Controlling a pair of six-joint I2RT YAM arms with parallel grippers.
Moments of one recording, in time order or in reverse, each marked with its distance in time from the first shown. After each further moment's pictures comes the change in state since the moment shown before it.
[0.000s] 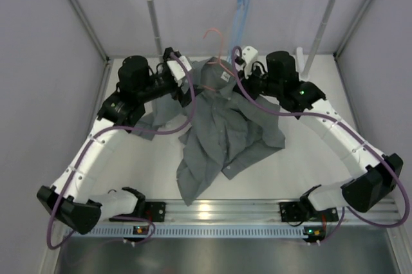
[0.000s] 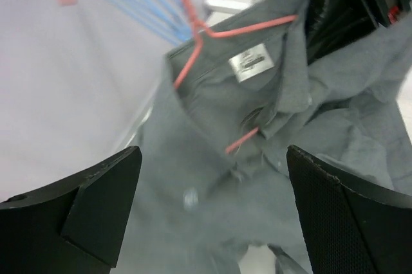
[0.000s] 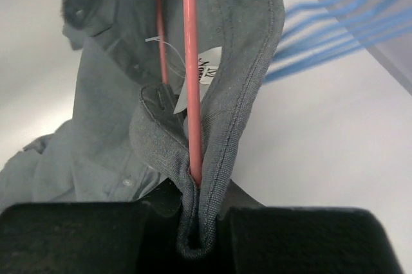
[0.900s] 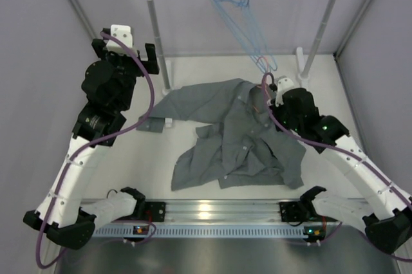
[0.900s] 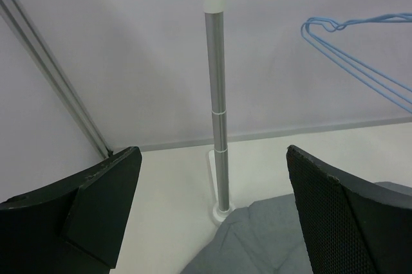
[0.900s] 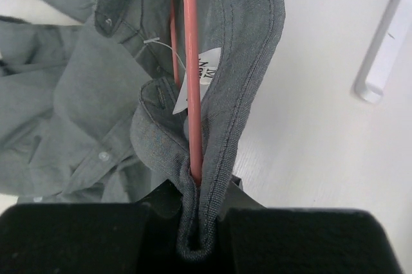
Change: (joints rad) left arm -0.002 -0.169 0.079 0.090 -0.943 -0.357; right arm -0.029 -0.378 -0.394 -0.209 0.484 0.259
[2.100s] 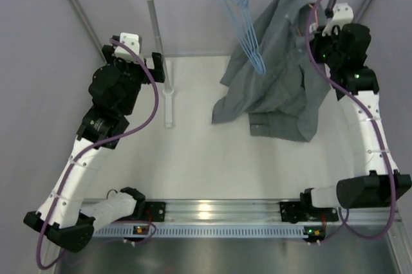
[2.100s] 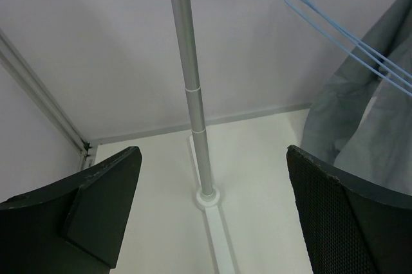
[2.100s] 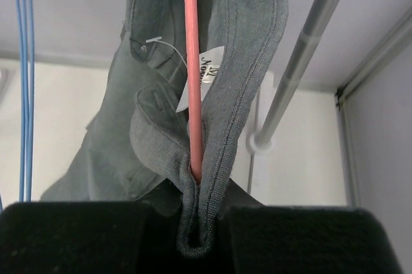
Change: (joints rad) left arm 0.000 -0.027 -0.089 0.001 0.083 -0.035; right arm -0.507 0.328 0.495 0.246 -0.217 -0.076
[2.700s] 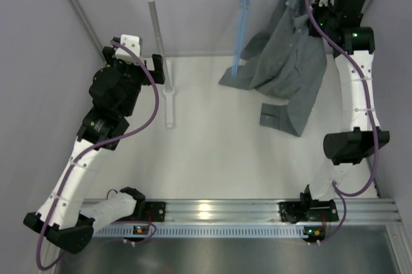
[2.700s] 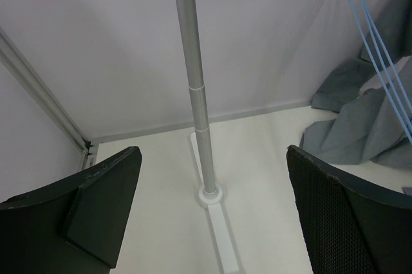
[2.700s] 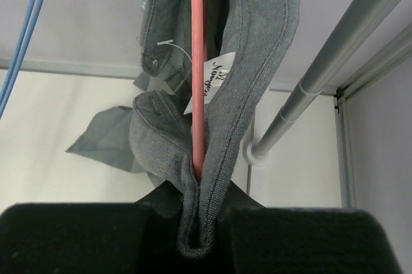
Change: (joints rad) left arm 0.000 -0.013 -0.023 0.004 0.000 0.006; right arm -0.003 0.471 0.736 -0.346 0.019 0.003
